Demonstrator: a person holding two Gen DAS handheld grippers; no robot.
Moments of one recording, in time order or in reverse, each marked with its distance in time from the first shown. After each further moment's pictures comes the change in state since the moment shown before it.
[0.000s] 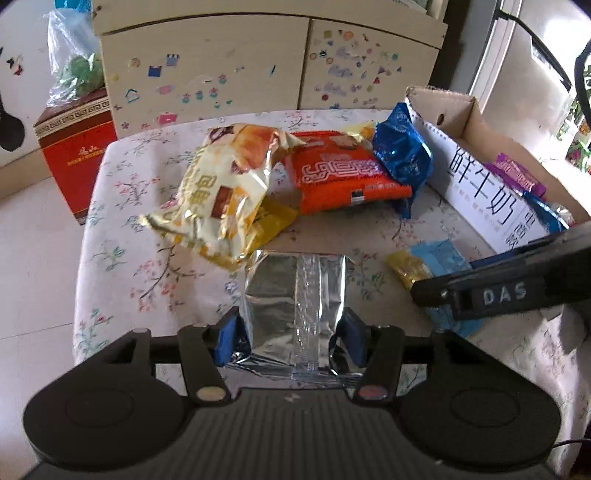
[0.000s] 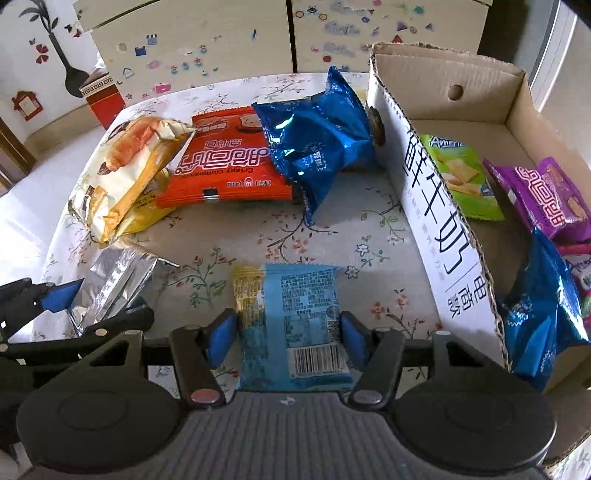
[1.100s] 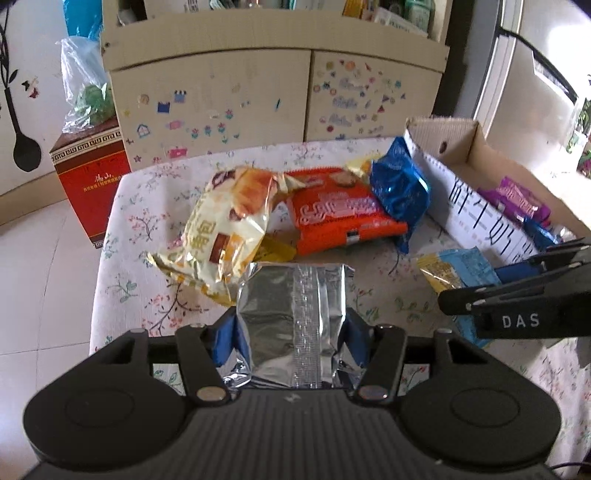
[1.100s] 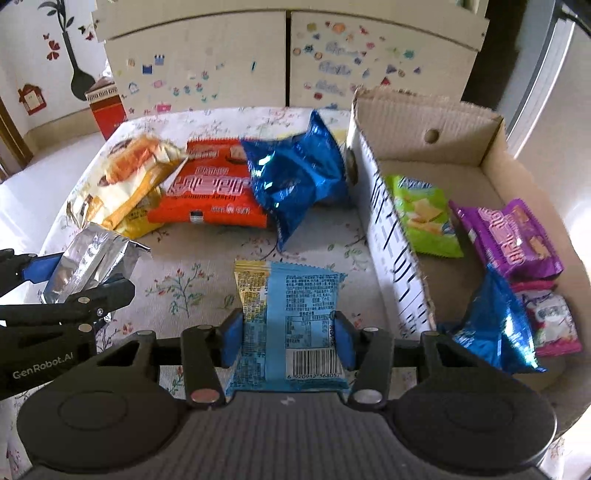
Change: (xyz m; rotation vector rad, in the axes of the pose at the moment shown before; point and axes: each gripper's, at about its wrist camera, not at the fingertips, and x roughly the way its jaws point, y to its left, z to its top) left arm -0.013 -0.015 0.016 -0.004 -0.082 0.048; right arm -0.027 -0.010 -0.003 -0.100 -0.105 -0.066
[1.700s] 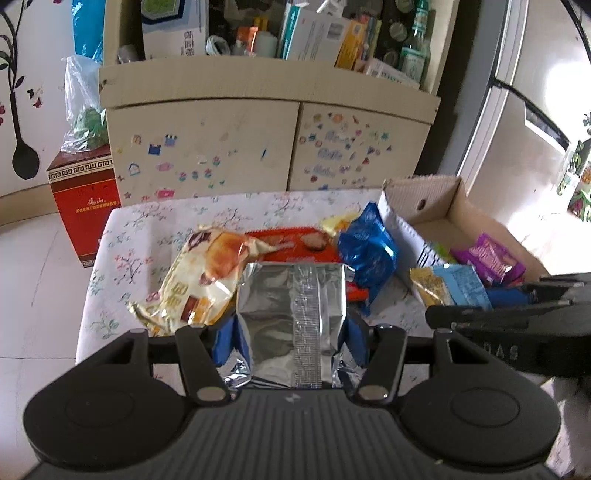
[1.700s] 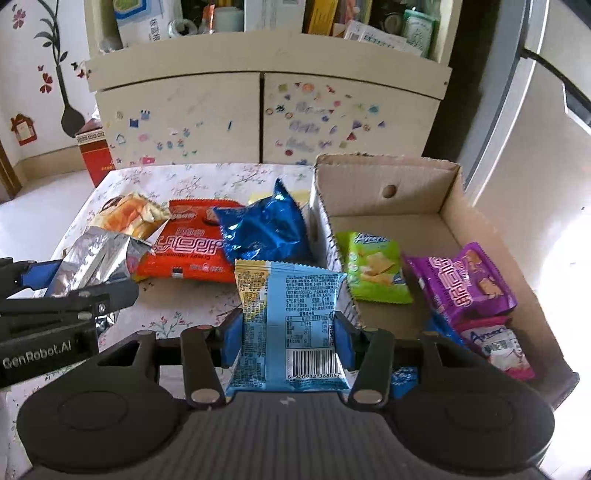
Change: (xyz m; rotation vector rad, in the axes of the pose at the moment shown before) left arm -0.020 -0.017 0.030 -0.073 -0.102 -0.044; right arm -0.033 -0.014 0.008 0.014 -0.139 -0.063
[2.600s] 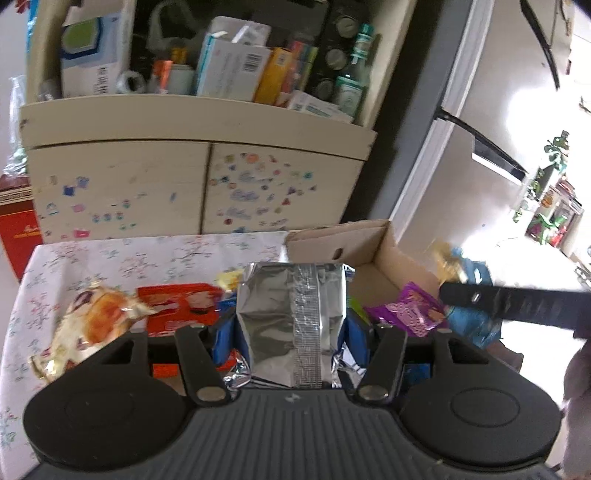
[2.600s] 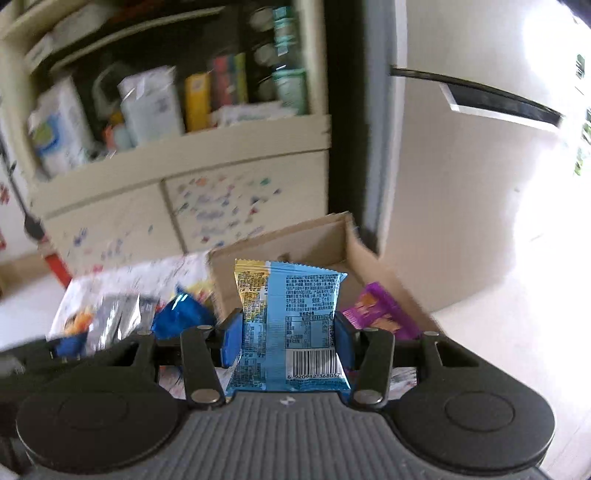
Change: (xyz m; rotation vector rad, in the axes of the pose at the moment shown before) left arm 0.014 -0.070 0.040 -0.012 -0.067 -0.165; right arm -0.057 -0.100 0.016 0.272 -0.177 -0.057
